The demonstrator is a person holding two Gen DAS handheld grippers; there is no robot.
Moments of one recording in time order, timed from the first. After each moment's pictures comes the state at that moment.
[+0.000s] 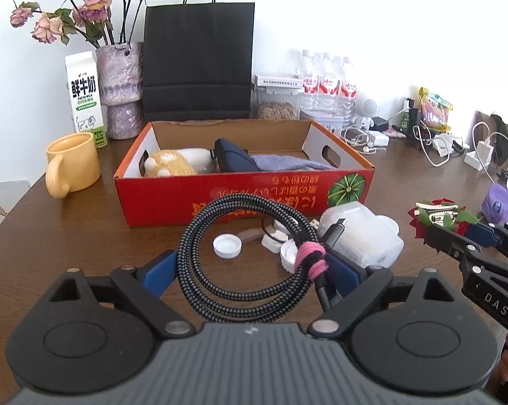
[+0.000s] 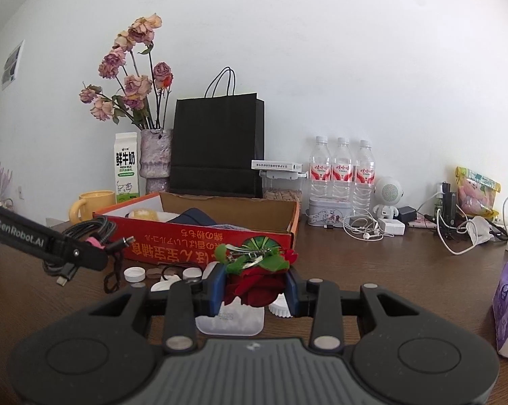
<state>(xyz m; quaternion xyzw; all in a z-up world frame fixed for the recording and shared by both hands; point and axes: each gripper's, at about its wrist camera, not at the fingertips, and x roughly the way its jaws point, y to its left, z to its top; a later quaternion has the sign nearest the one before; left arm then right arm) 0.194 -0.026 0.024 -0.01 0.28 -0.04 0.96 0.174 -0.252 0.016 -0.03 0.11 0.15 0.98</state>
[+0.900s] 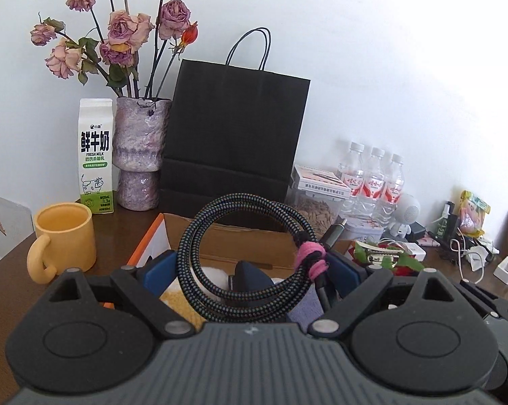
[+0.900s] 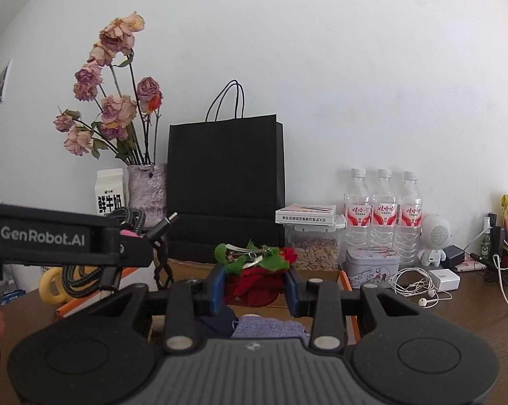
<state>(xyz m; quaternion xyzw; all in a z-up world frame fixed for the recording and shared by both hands) 0.314 -0.003 0.072 -0.09 0.18 0.02 0.98 0.336 -0.165 0.069 0.00 0.09 0.16 0.98</state>
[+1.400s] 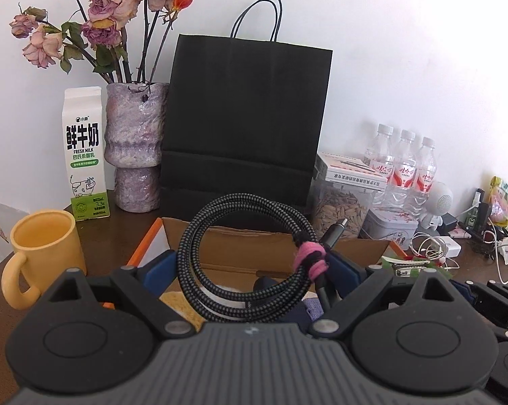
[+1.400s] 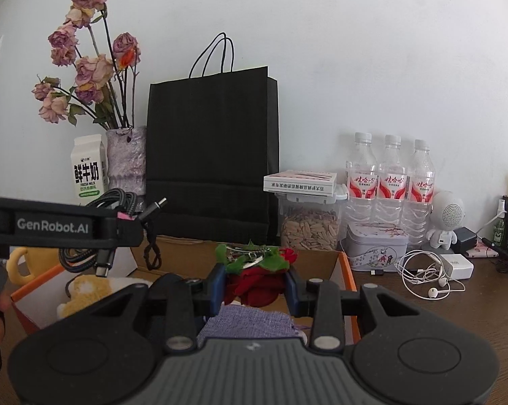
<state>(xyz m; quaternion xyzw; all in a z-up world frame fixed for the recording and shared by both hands) 0.384 0.005 0.048 -0.07 0.20 0.04 0.98 0.402 -0.167 0.050 -0.02 0.15 0.16 0.98</state>
